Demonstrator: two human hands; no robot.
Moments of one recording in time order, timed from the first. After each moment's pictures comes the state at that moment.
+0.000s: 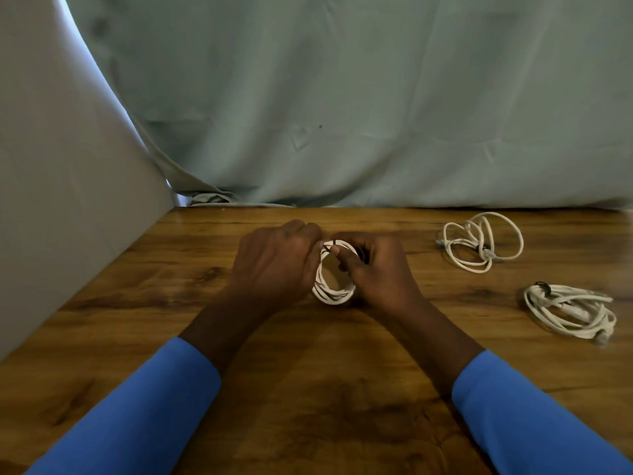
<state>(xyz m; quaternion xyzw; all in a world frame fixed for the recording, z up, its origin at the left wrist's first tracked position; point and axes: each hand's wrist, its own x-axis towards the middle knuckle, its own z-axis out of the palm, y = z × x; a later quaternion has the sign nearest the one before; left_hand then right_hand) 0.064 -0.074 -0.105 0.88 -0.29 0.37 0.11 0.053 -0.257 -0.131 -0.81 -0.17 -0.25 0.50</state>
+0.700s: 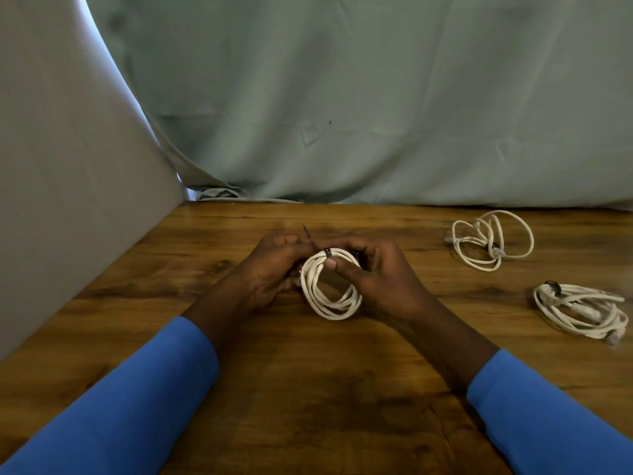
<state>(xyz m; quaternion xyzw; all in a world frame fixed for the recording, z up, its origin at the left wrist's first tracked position) 0.075 -0.068 -0.113 0.68 -0.06 -0.10 0.72 0.042 -0.252 -0.130 -0.76 -0.27 -0.16 0.57</state>
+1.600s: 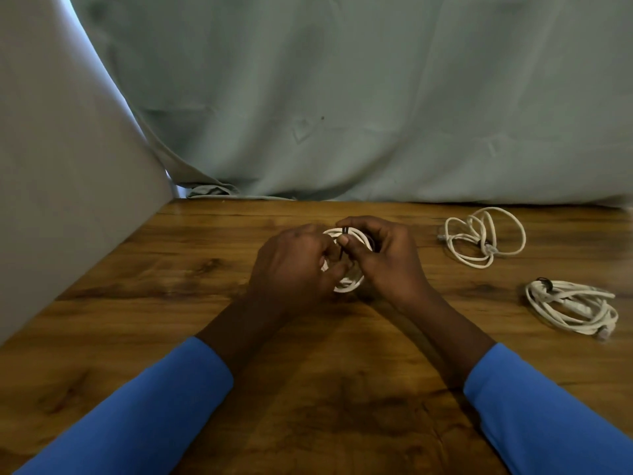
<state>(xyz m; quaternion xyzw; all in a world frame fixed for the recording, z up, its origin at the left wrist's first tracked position) 0.049 -0.095 -0.112 0.89 -0.27 0.30 0.22 0.055 -0.263 -0.128 -0.75 -0.17 -0.25 0.59</state>
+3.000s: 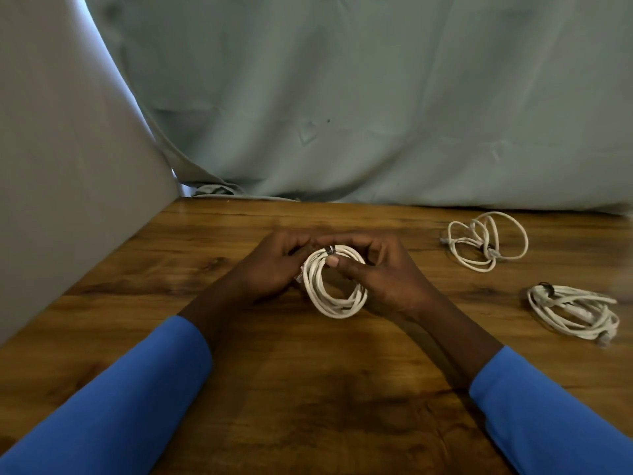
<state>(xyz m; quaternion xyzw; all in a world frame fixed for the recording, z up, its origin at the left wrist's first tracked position) 0.085 -0.055 -0.124 0.80 -0.32 -0.02 0.51 0.036 -0.257 -0.123 -0.72 -0.26 -0.09 0.64</state>
